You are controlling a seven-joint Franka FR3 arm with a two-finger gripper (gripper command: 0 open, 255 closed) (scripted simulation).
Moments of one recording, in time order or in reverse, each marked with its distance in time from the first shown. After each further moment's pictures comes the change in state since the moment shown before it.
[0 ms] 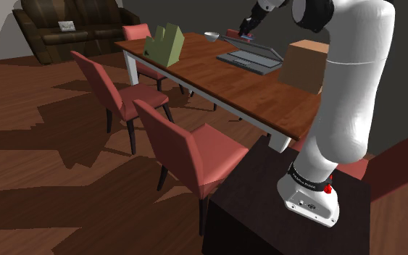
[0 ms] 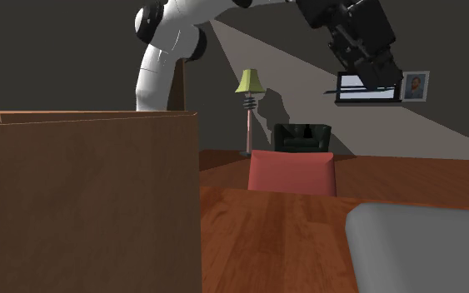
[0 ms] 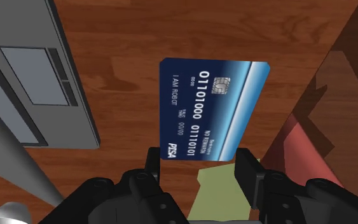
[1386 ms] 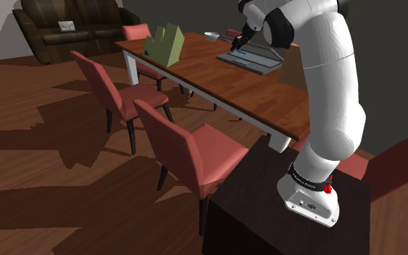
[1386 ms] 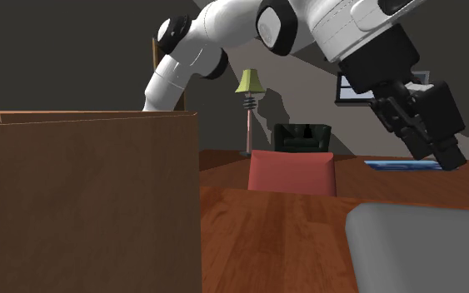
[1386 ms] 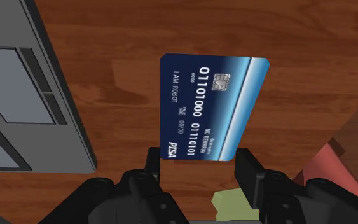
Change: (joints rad) arm -0.224 0.291 0.161 0.137 0.266 0.029 -0.131
